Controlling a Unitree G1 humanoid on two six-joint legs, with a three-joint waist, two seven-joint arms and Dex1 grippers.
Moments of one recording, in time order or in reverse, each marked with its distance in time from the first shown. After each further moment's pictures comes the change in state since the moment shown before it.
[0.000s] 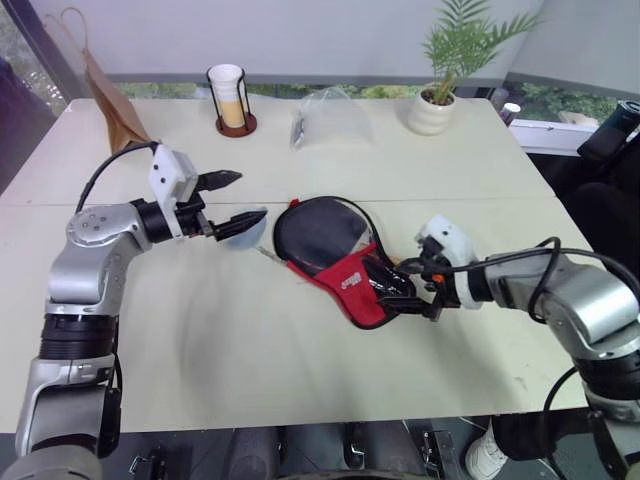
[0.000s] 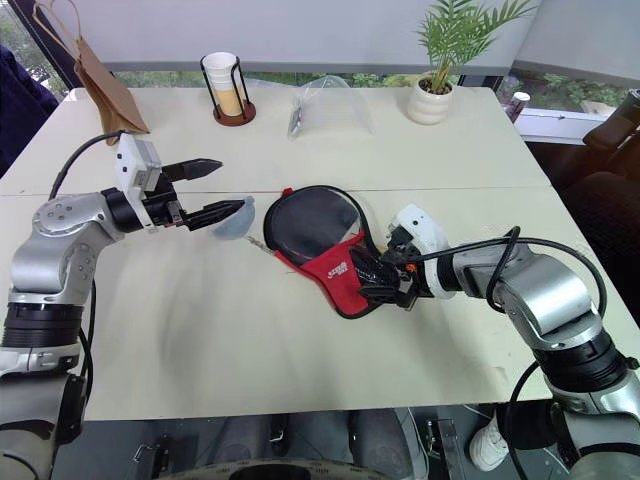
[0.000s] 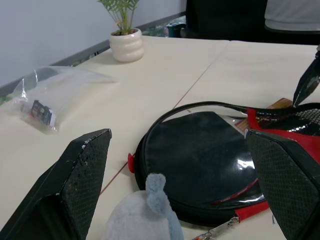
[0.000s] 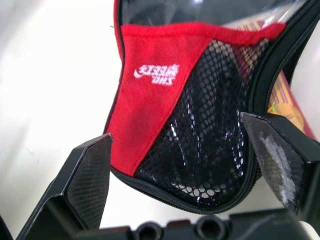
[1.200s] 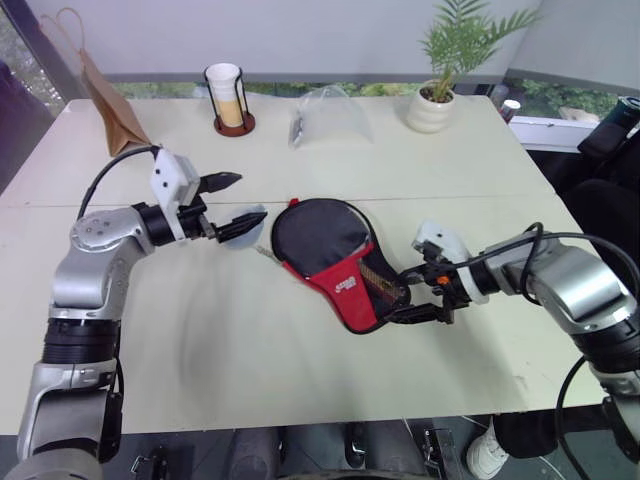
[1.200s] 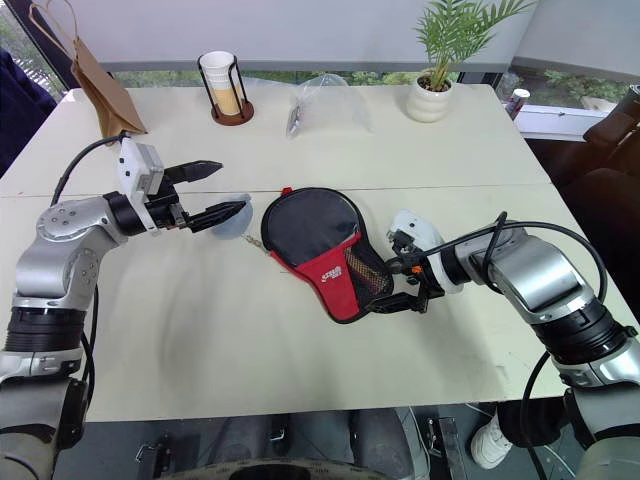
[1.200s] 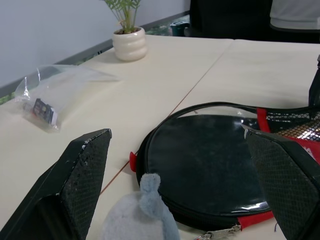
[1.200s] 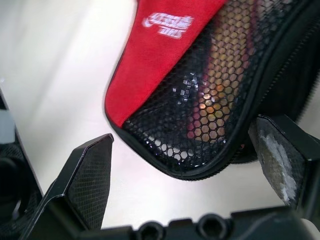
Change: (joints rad) left arm 0.022 -0.010 -0.005 -0.011 0.000 -0.019 0.031; right arm -0.103 -0.080 0.167 0.274 -0.107 -0.127 0.296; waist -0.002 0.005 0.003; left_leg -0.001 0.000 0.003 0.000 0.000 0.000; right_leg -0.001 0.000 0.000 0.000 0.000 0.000
